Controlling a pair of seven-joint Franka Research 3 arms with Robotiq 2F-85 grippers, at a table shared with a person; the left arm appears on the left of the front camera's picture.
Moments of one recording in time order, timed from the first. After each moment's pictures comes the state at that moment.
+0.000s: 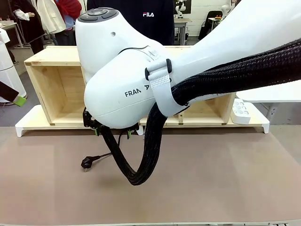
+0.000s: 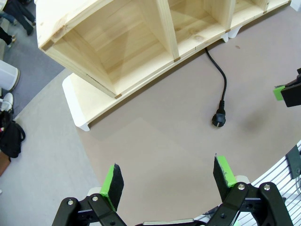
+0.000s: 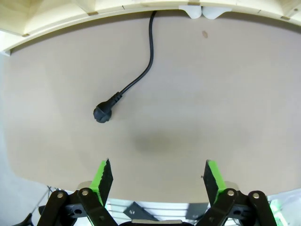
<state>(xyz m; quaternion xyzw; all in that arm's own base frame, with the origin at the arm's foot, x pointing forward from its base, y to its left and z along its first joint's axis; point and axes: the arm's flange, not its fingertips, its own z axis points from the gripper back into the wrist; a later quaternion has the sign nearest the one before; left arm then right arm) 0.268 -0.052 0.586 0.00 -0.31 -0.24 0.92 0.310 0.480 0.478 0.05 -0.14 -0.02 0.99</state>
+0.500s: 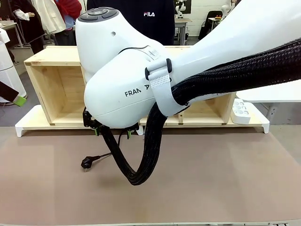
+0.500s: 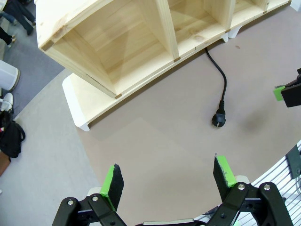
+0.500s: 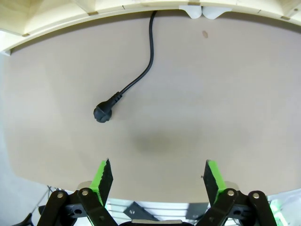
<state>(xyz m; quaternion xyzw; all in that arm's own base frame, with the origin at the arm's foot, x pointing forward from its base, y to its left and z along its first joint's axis) 0.268 -0.052 0.586 0.00 -0.31 -0.24 0.92 0.309 0.480 0.479 0.05 -0.14 -0.02 0.99</state>
